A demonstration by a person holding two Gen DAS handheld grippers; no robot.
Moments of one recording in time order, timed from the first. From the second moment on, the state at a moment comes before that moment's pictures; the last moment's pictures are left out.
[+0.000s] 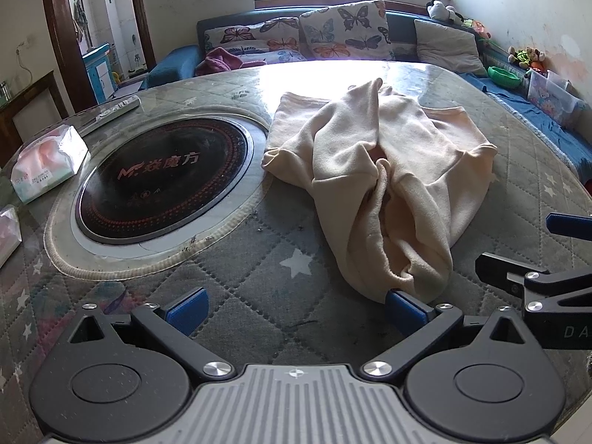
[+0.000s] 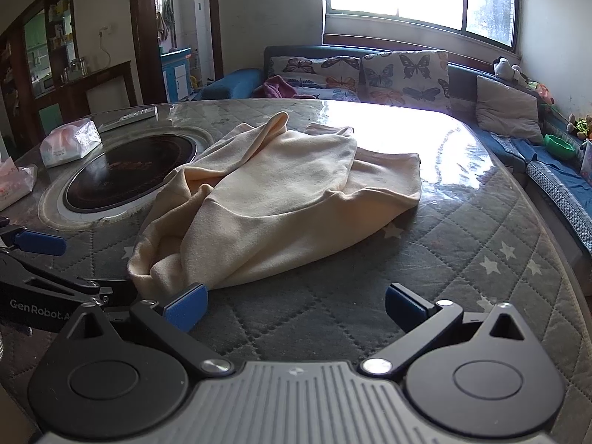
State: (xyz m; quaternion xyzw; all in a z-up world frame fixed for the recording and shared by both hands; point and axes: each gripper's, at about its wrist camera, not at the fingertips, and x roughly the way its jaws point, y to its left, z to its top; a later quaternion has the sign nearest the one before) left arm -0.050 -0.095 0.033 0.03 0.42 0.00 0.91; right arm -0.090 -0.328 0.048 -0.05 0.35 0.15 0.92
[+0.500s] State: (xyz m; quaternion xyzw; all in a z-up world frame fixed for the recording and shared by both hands) left arm -0.048 -0.096 0.030 0.03 0.43 0.00 0.90; right arm -0.089 -0.325 0.046 -0.05 0.36 0.15 0.92
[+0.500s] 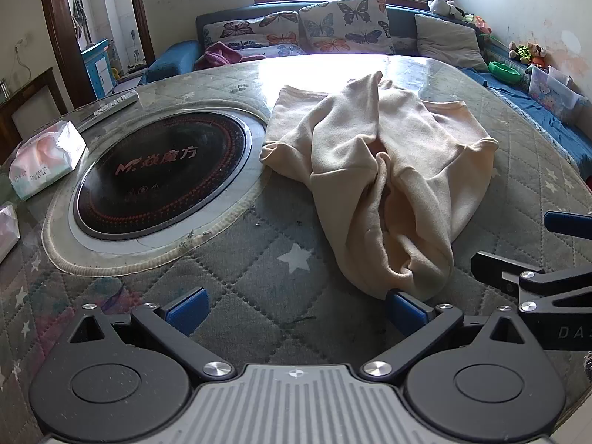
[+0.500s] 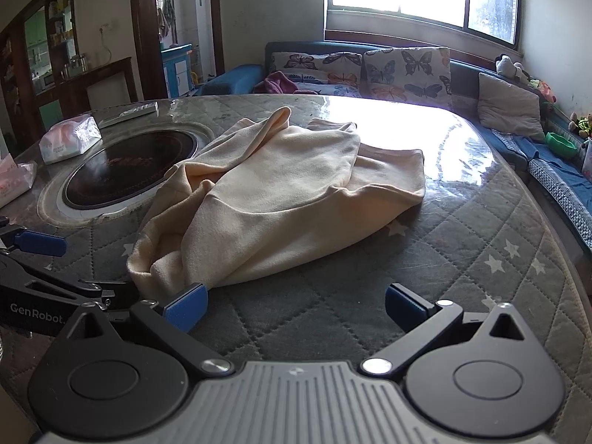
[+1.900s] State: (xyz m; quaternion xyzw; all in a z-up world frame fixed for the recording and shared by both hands) left arm -0.038 -0.094 0.031 0.03 0.44 0.01 0.90; right arm -0.081 -0.319 0.047 -0.05 0.35 0.16 0.92
